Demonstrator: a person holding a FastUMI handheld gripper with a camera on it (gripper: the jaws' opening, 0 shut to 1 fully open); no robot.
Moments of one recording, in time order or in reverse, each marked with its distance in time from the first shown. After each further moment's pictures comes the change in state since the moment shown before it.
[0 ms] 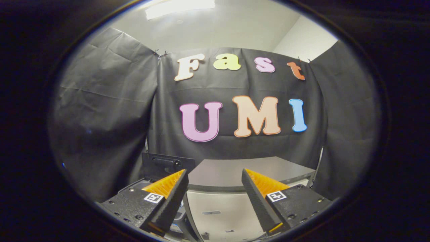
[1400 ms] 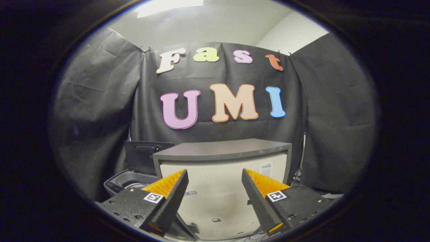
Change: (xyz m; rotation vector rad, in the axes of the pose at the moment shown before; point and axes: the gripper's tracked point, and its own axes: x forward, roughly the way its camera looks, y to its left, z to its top) arm -0.030 -0.053 -0.074 0.039 0.049 -0.137
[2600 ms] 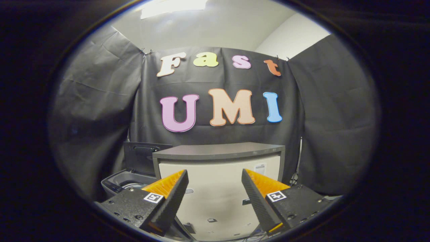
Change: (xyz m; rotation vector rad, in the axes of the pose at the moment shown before) arm -0.015 -0.005 0.000 -0.010 -0.049 -0.021
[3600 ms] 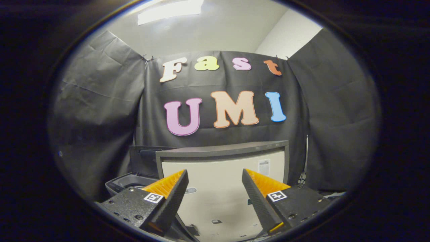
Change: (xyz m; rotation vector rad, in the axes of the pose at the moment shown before) arm -0.003 0.000 -0.020 0.055 -0.056 0.068
